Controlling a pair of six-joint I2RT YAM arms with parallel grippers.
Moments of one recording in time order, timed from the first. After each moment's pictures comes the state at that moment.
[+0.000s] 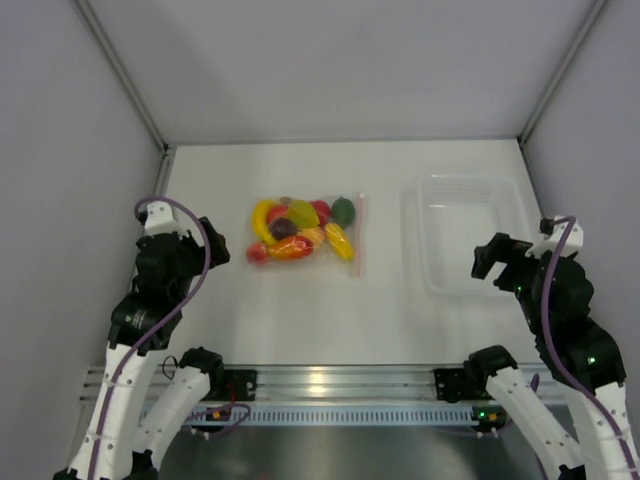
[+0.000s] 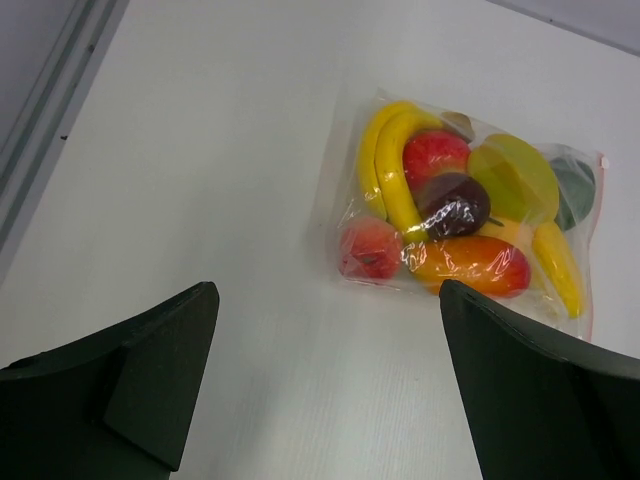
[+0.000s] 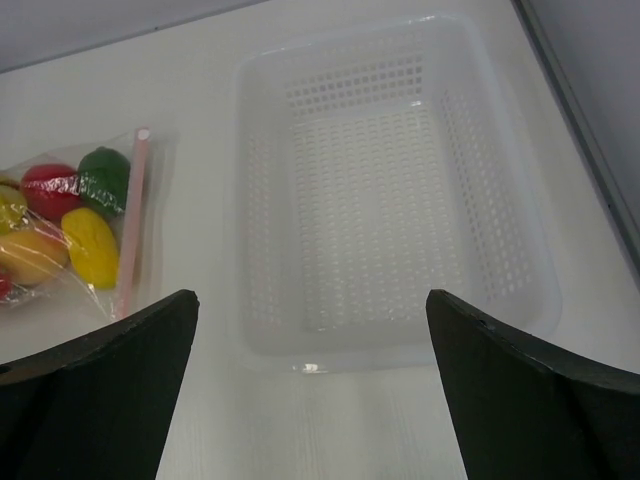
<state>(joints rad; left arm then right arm) -0.22 0.62 0.92 -0.71 -0.29 -0.39 0.29 0.43 0.97 -0.87 0.34 0.31</state>
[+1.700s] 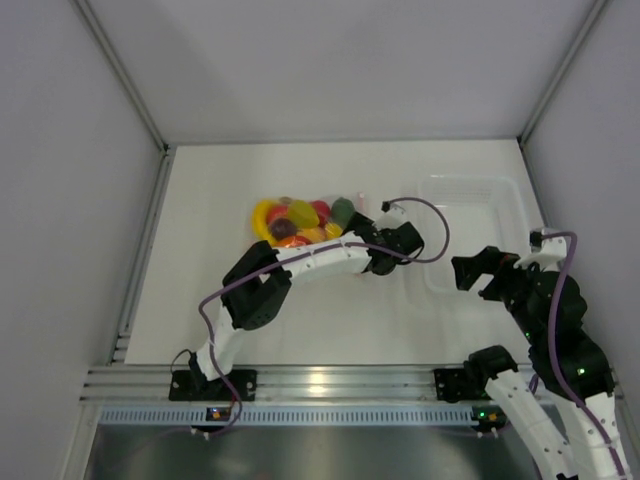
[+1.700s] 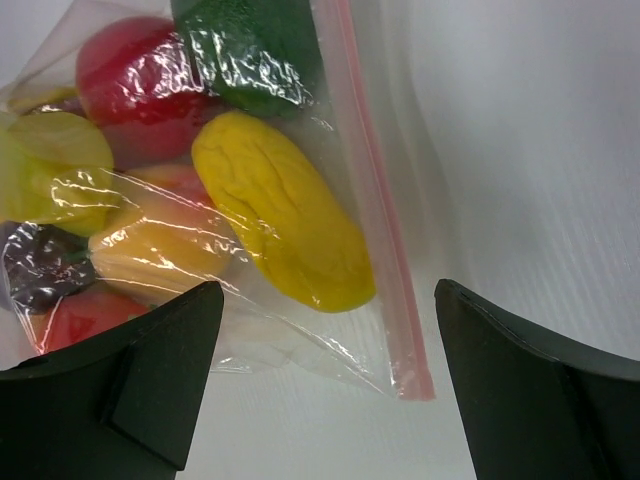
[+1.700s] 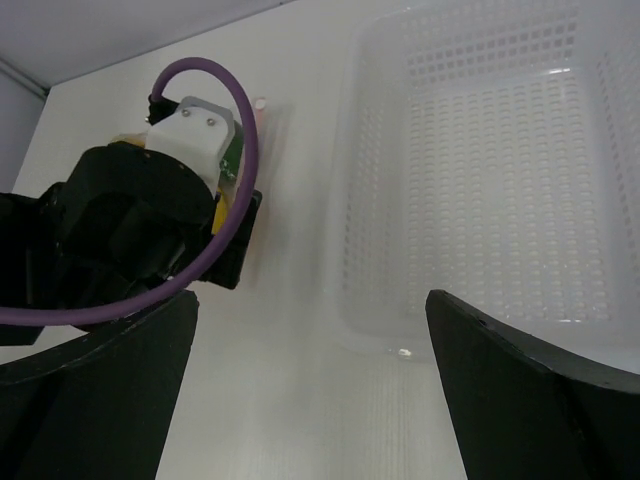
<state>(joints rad) -1.06 2.13 1.73 -0.77 -0.81 -0.42 0.29 0.32 0.83 -0.78 0.11 0.43</state>
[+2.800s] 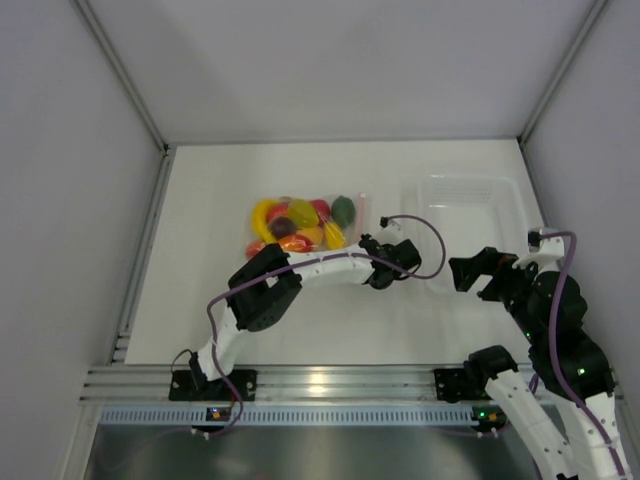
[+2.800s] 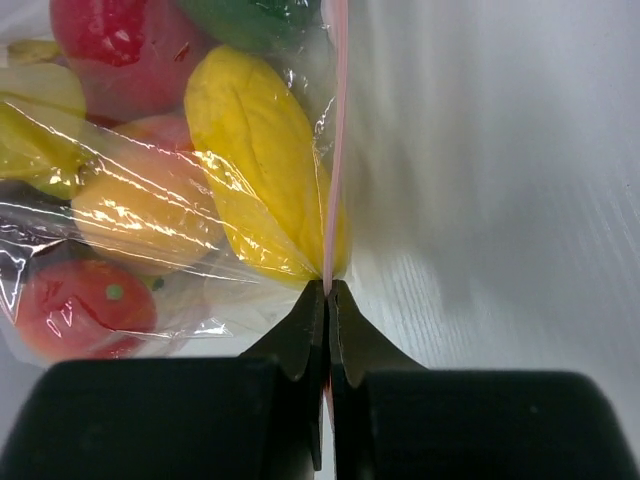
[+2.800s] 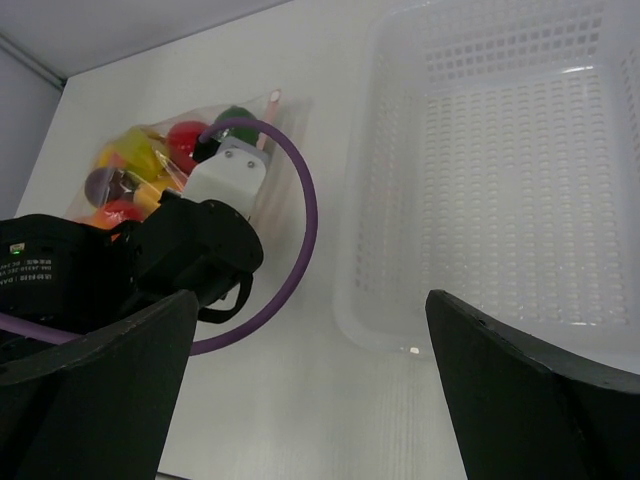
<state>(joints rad) -1.09 2.17 1.64 -0.77 -0.88 -0.43 0.29 0.32 0.83 -0.78 0.07 0.43</state>
